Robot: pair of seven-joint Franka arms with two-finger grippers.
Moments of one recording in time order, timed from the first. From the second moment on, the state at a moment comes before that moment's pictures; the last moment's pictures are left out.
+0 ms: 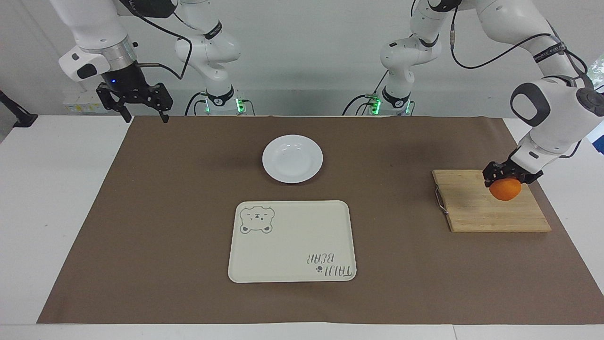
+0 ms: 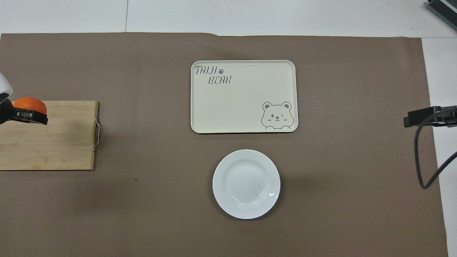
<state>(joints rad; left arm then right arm) 0.24 0.16 -0.05 -1.82 -0.02 1.98 0.37 0.08 -0.06 -0.11 -1.60 -0.01 1.57 -0.02</state>
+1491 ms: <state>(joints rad) -0.37 0.04 -0.08 -1.82 -0.02 1.84 -0.48 0.08 -0.06 -0.11 -1.60 -0.01 1.57 -0.02</state>
